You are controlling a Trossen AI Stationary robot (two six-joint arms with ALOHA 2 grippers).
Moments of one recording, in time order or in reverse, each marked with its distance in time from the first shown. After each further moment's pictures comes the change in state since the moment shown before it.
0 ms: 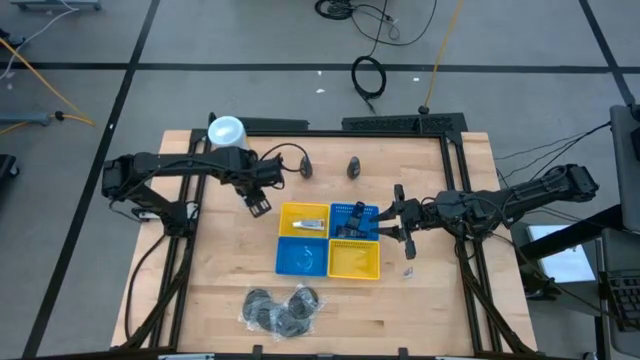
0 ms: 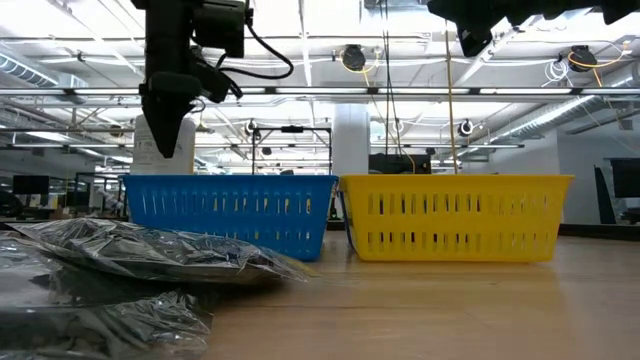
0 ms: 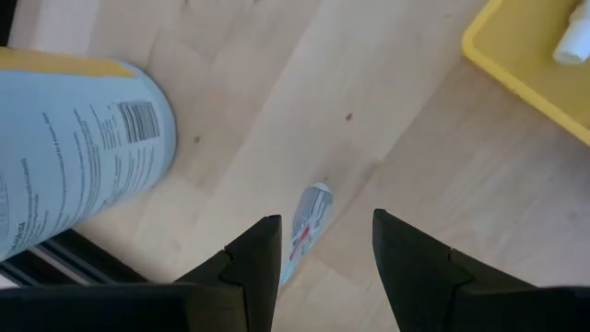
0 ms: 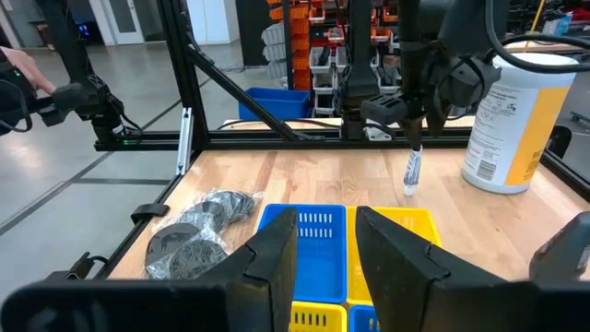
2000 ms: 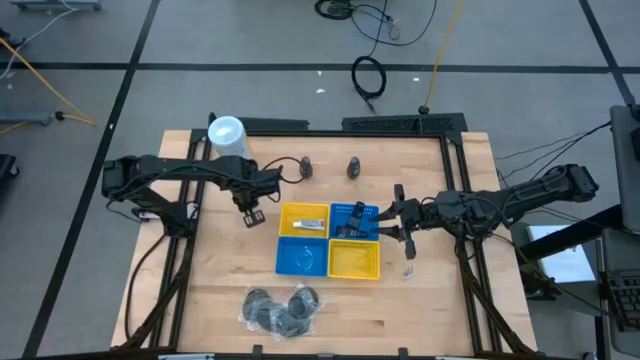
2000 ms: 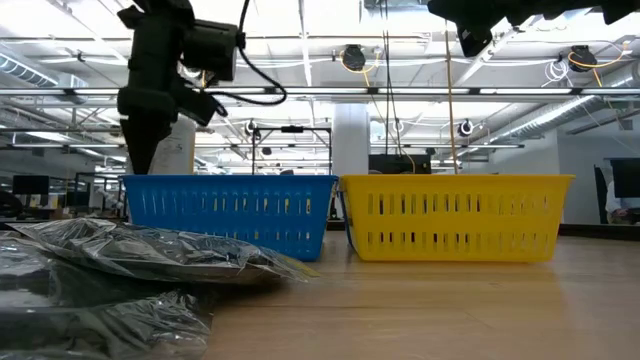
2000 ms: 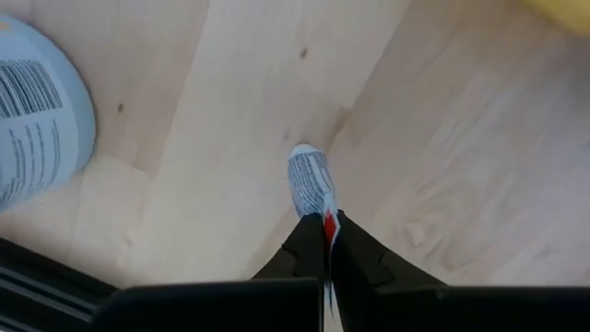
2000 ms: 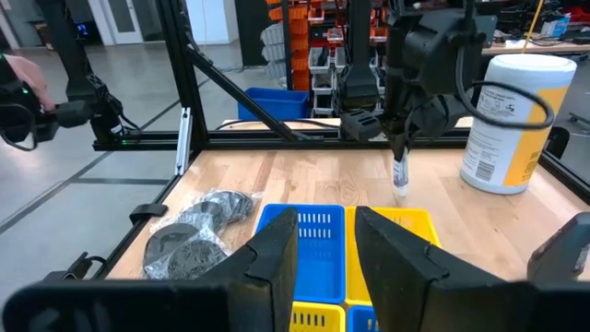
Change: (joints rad) left arm -0.024 0.001 -0.128 0.042 0.113 0.060; right arm 0.000 0.000 0.000 0.000 0.003 -0.003
